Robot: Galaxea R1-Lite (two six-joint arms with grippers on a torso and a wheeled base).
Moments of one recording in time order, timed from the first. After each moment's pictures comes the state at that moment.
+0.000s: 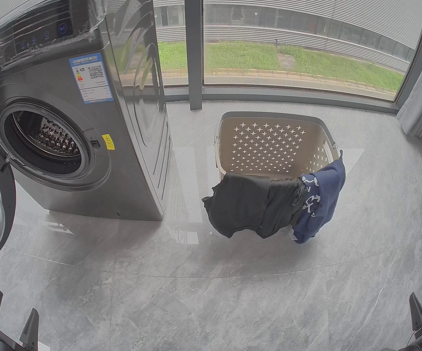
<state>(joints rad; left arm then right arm) -0.01 0.02 -0.02 -0.01 0.00 -0.05 0.01 0.02 -0.02 0.00 0.01 0.00</state>
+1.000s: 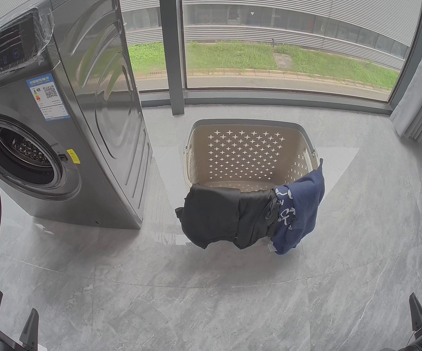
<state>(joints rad) 0.00 0.02 -0.02 -0.01 0.00 -0.05 0.01 0.02 -0.02 0.00 0.01 0.00</state>
